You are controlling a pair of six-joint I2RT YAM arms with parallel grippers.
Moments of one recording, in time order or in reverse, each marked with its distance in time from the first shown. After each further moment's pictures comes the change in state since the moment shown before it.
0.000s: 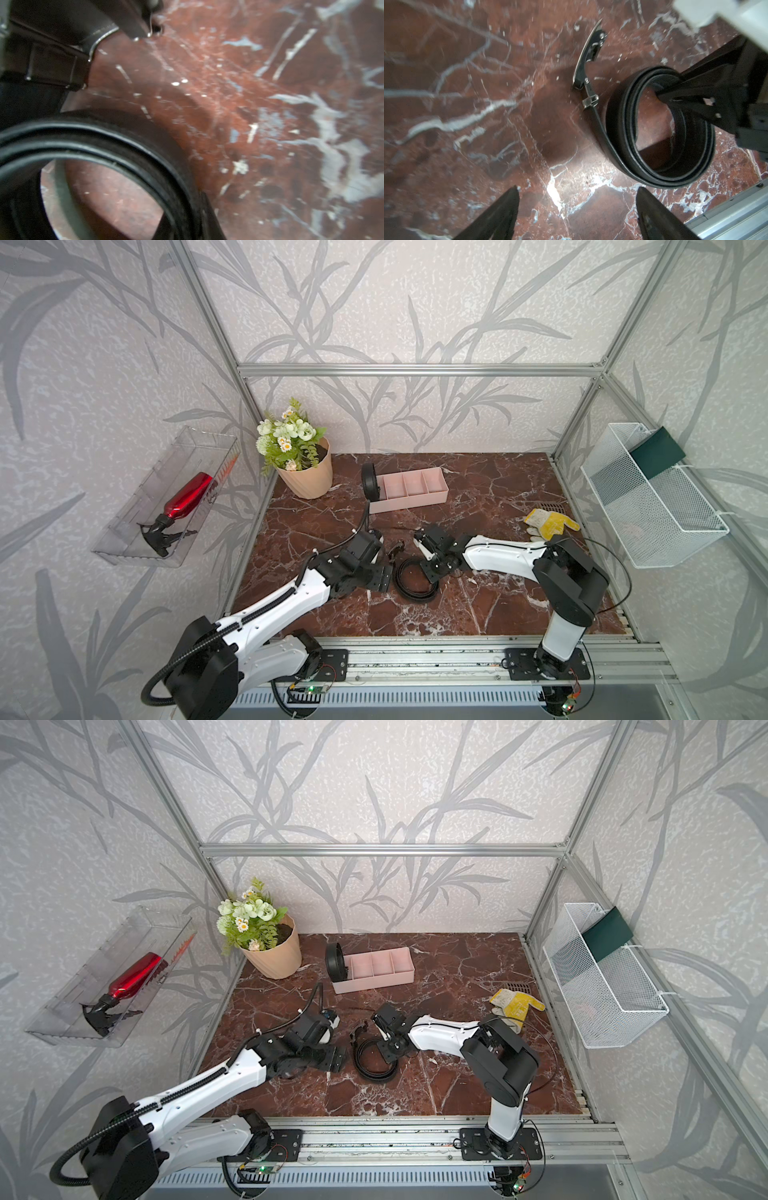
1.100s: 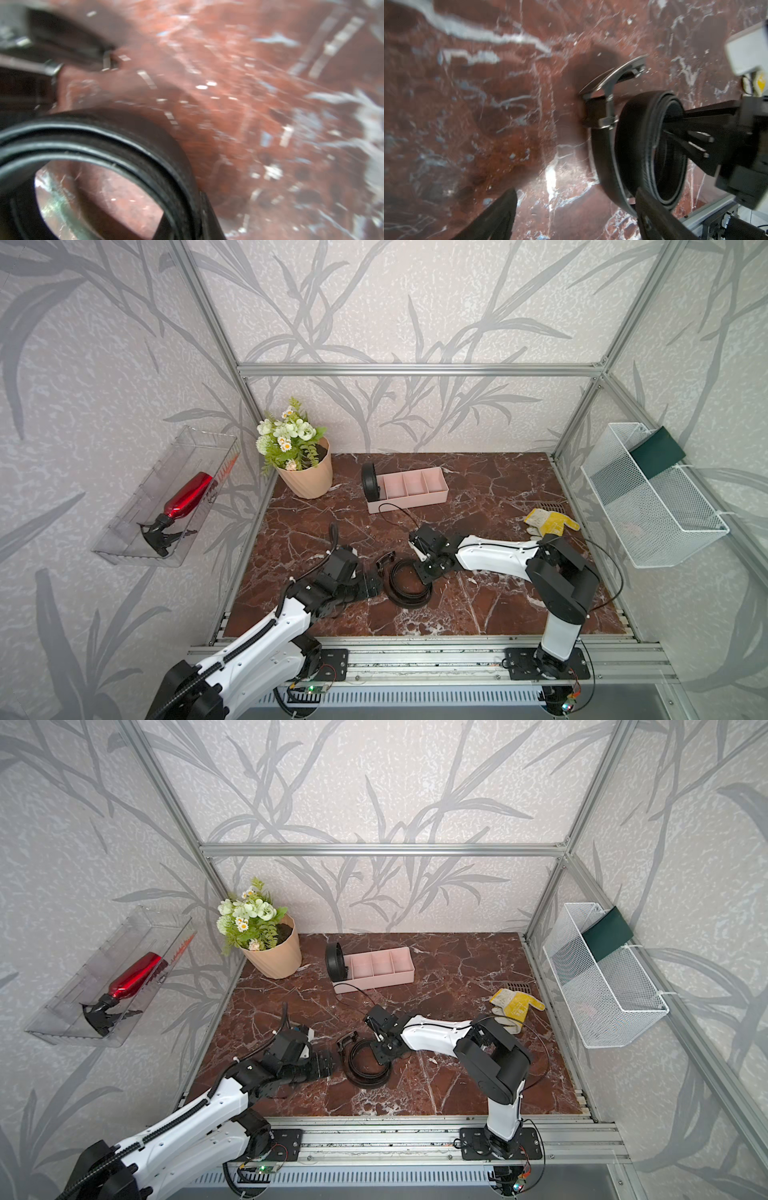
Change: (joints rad) left arm 0.094 -0.233 -0.277 0.138 0.124 -0.404; right arm 0.060 0.052 0.074 -0.039 -0.008 0.027
